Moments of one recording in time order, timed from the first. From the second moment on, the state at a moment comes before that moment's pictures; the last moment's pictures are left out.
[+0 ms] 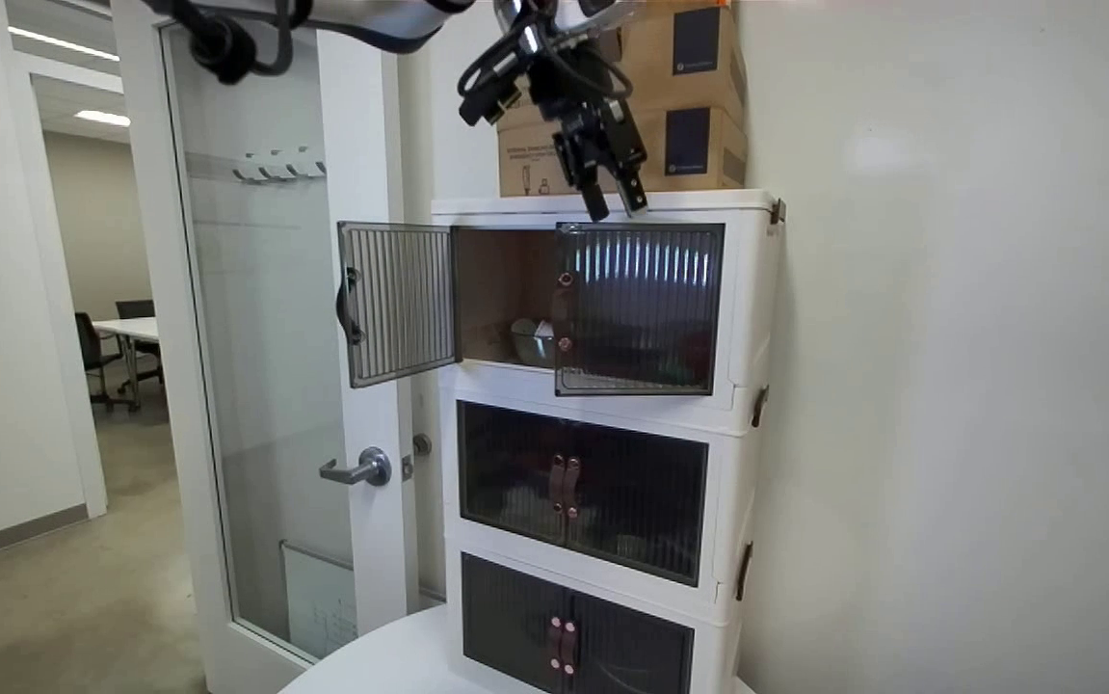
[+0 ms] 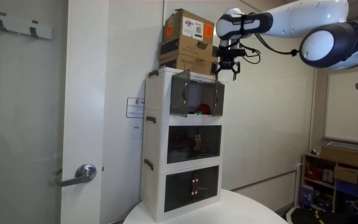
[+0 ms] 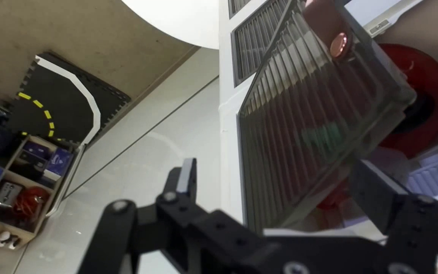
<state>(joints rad) -0.05 0.80 -0.19 -0.46 -0.15 1.62 0.65</state>
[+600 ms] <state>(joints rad) -0.08 0.85 -0.19 -0.46 -0.15 1.60 0.75</state>
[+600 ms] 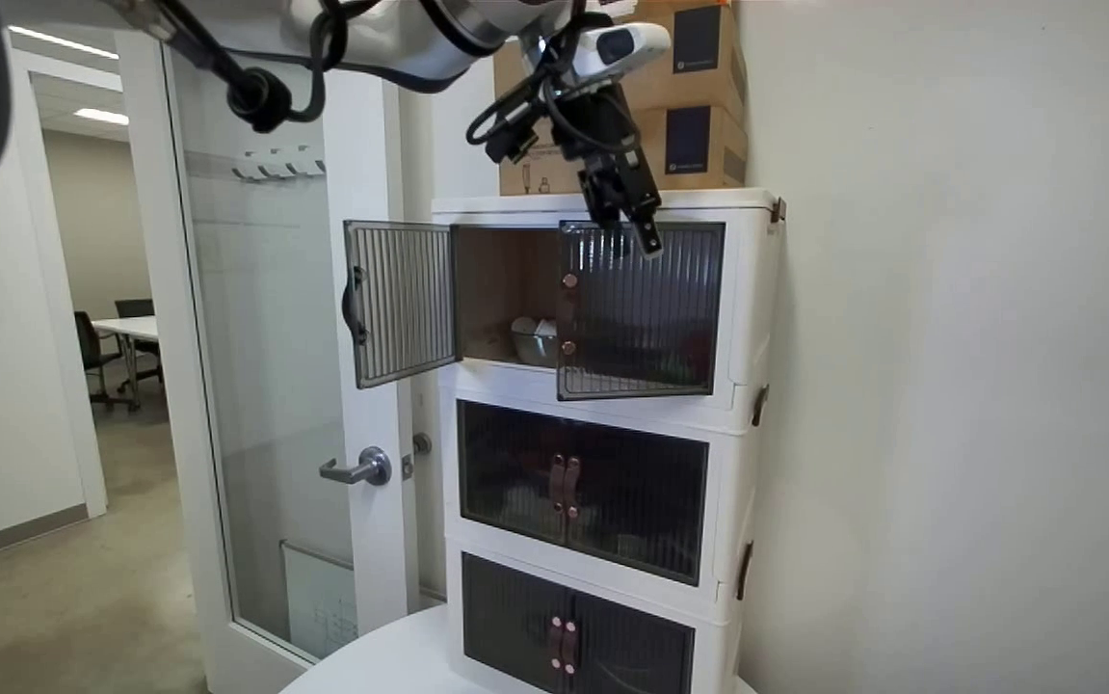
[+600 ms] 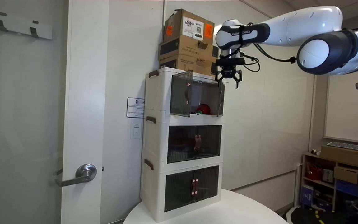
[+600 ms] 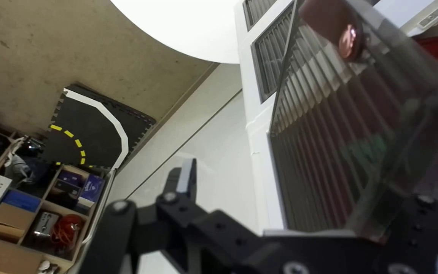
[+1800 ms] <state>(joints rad) -0.23 0.76 -0.18 -0.43 -0.08 1.68 0.61</state>
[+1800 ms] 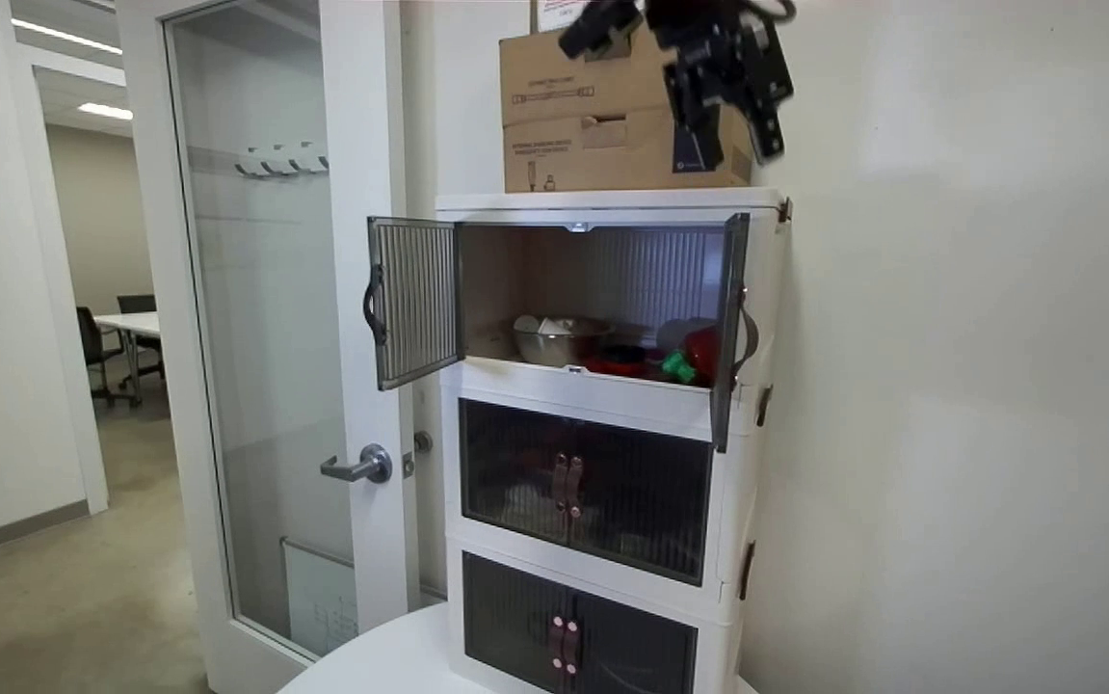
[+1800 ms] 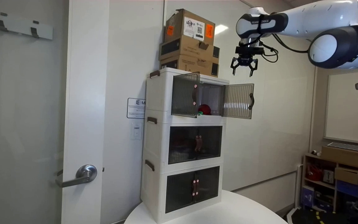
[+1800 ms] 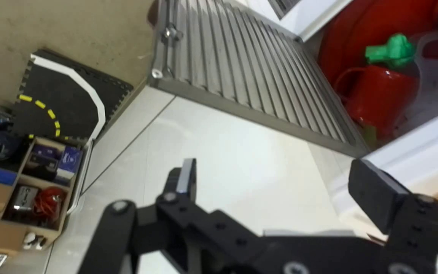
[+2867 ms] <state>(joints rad) 0.06 0.68 -0.10 -0.46 -0.18 1.54 0.26</state>
